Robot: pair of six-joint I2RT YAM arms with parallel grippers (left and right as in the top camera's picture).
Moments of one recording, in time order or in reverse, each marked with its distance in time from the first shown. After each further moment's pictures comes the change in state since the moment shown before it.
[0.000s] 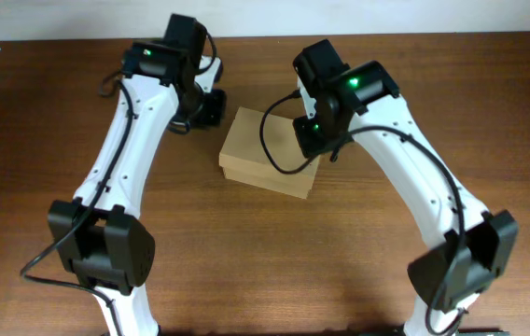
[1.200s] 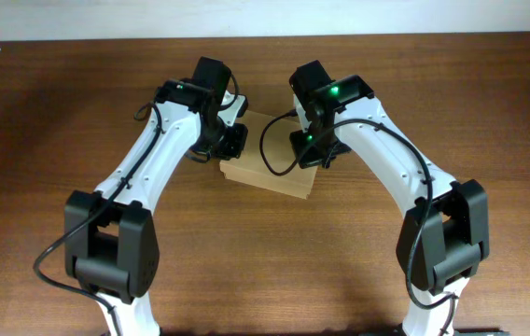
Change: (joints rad) left arm -0.071 -0.029 -0.292 0.190 0.076 0.009; right arm -0.016 0.087 -0.149 0.134 -0.046 -0.013
